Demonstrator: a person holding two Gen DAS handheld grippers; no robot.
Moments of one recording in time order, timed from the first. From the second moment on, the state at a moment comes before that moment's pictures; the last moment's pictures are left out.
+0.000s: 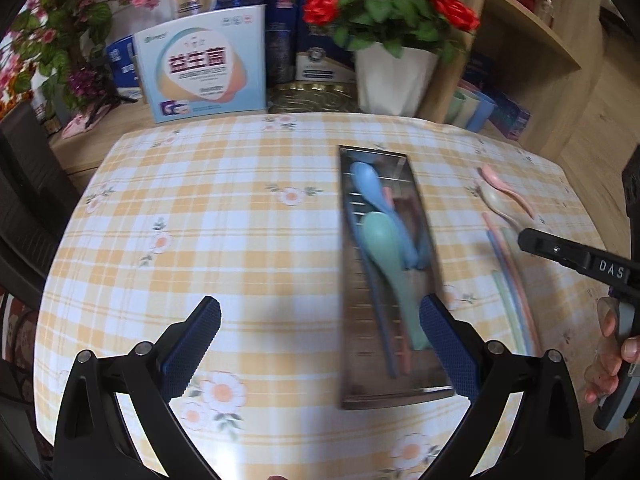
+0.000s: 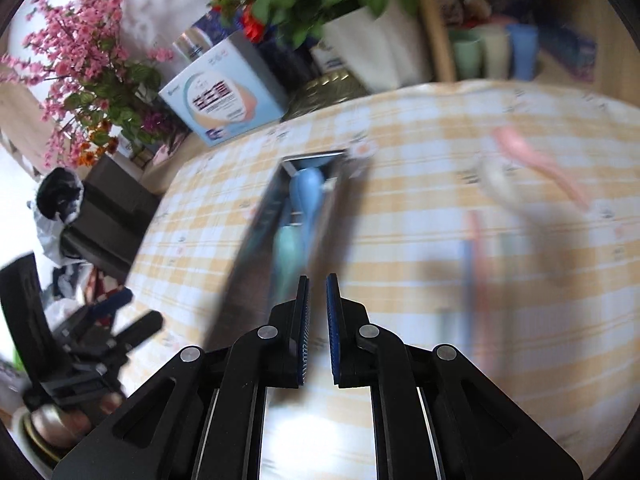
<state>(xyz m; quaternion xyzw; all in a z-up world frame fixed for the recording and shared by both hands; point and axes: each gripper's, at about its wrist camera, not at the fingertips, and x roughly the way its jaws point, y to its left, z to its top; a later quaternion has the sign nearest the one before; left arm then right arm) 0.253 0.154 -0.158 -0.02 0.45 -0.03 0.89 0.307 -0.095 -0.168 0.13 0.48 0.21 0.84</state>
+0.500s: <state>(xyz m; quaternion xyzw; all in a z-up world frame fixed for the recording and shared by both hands) 0.258 0.017 -0.155 0.03 0.45 -0.07 0.89 0.272 -0.225 -0.208 0.12 0.45 0.12 0.88</state>
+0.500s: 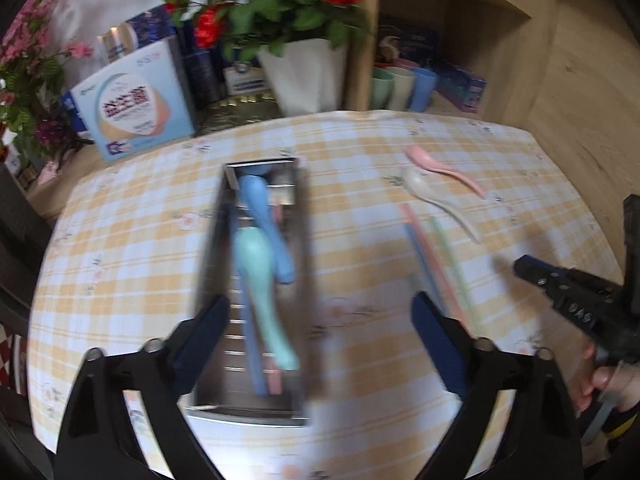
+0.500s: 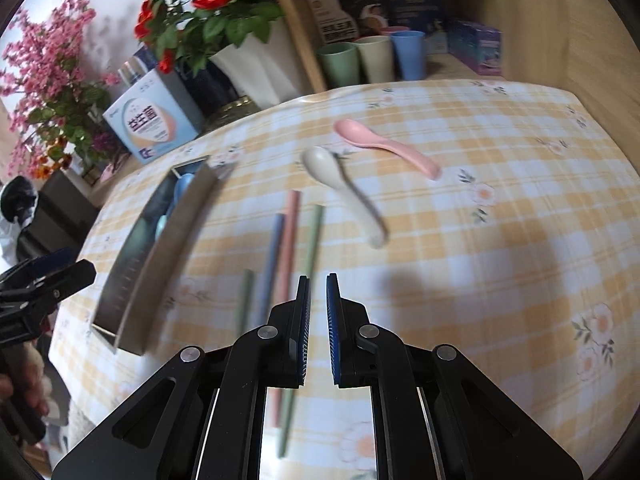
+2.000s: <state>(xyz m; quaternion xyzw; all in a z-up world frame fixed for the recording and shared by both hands) 0.243 -0.042 -0.245 -0.02 0.54 -0.07 0.84 0.256 -0.284 -0.234 0.21 0.44 0.12 0.87</state>
